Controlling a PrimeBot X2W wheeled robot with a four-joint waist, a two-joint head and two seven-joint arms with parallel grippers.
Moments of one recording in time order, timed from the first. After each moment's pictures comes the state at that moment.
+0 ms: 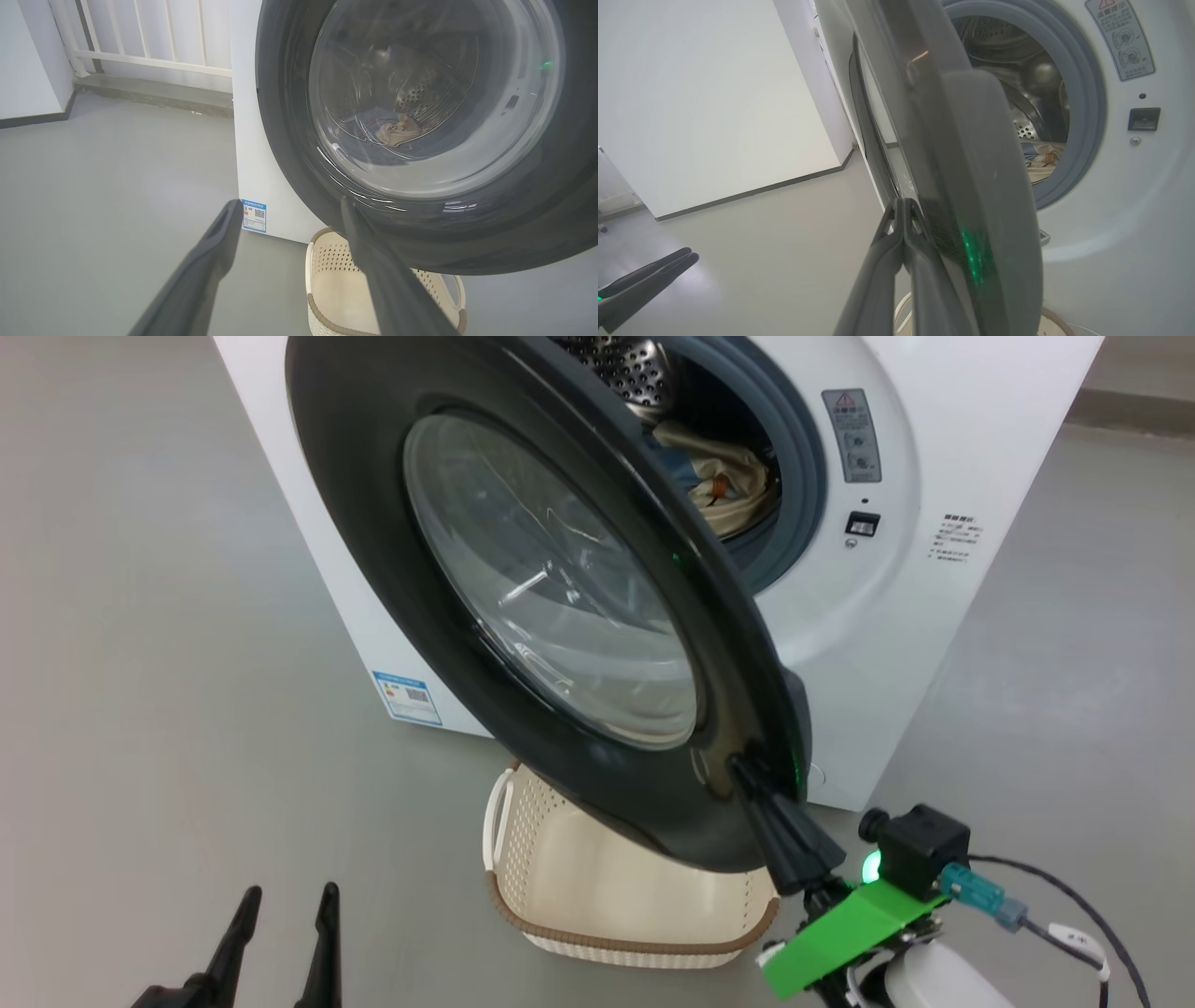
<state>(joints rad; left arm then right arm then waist) 0.02 0.11 -0.03 0.28 -0.29 -0.13 -0.26 -0.21 -0.08 0.43 0.26 0.44 0.13 -0.26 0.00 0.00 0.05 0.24</state>
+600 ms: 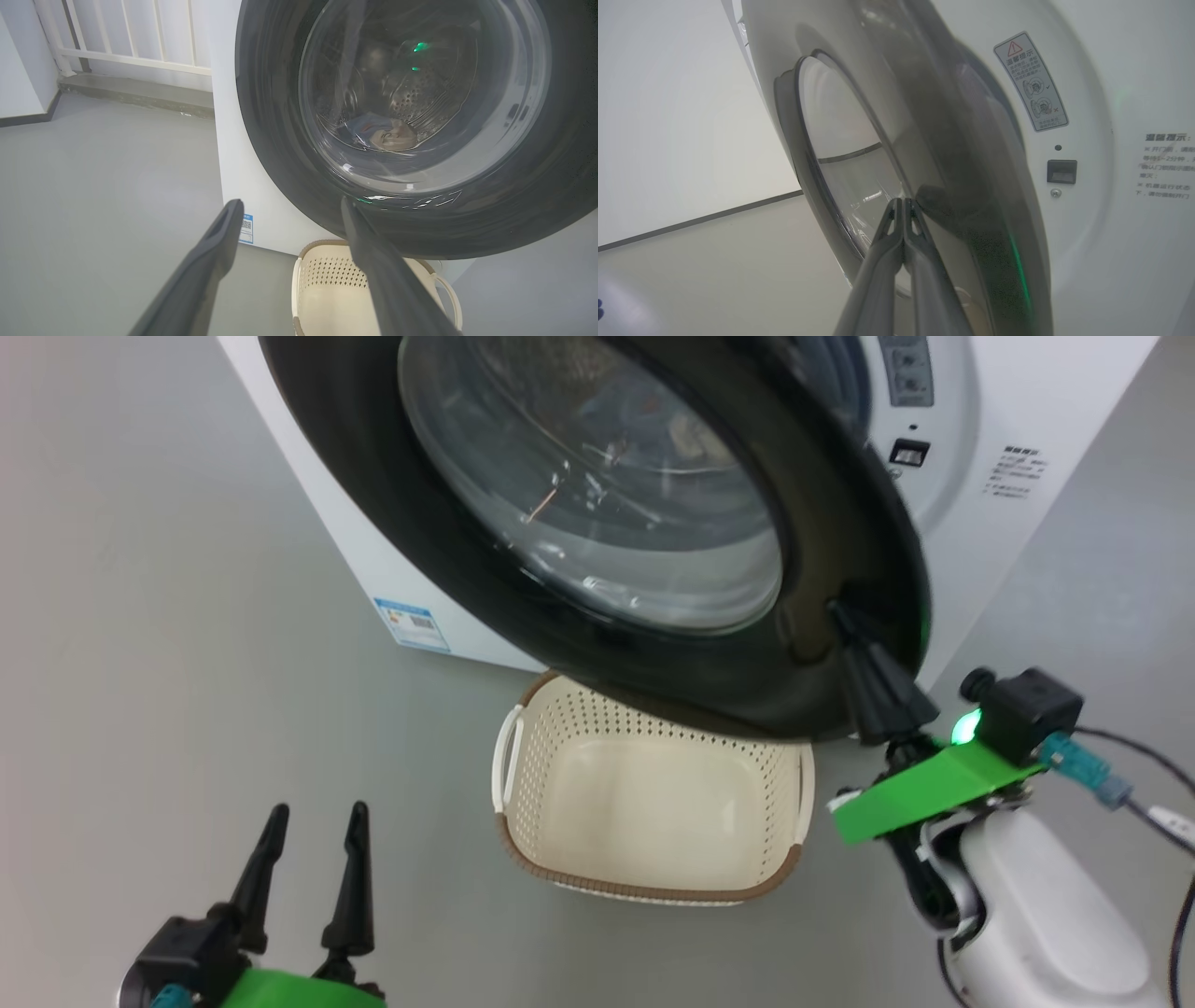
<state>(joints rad) -0.08 0.07 -0.07 0.24 -0.30 -0.13 -0.26 -0.39 -0.11 0.27 0.30 0.40 0.13 -0.26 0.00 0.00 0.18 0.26</state>
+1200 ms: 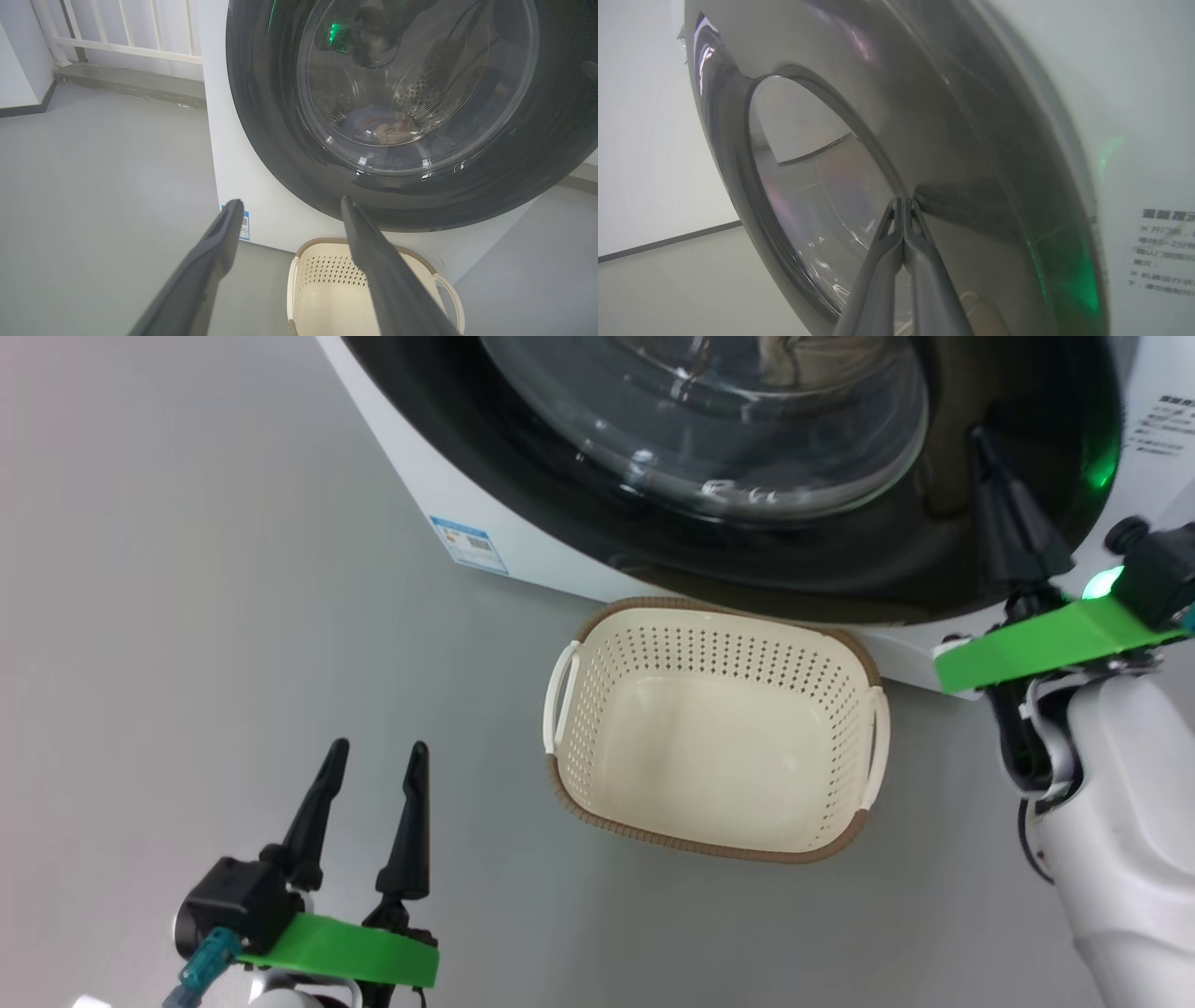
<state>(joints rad) -0.17 0.04 -0.16 0.23 -0.33 -0.13 -0.26 -0.58 -0.17 0.13 0.35 0.35 0.13 -0.26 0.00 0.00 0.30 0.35</state>
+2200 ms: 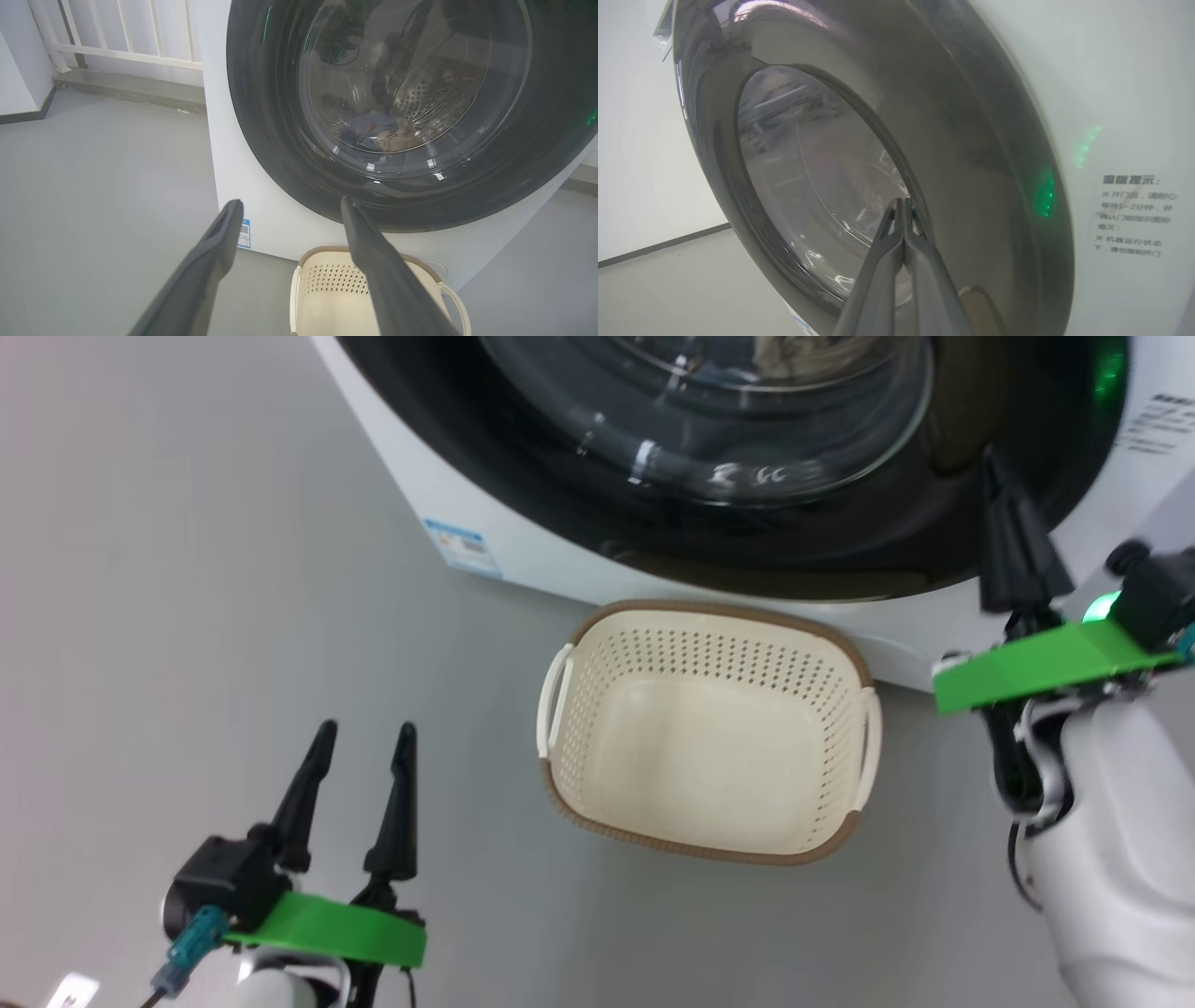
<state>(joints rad) -0.23 0.05 -0.16 0.27 -0.33 -0.13 -0.26 -0.56 -0.14 0.06 0.35 0.32 0.13 -0.26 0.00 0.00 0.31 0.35</state>
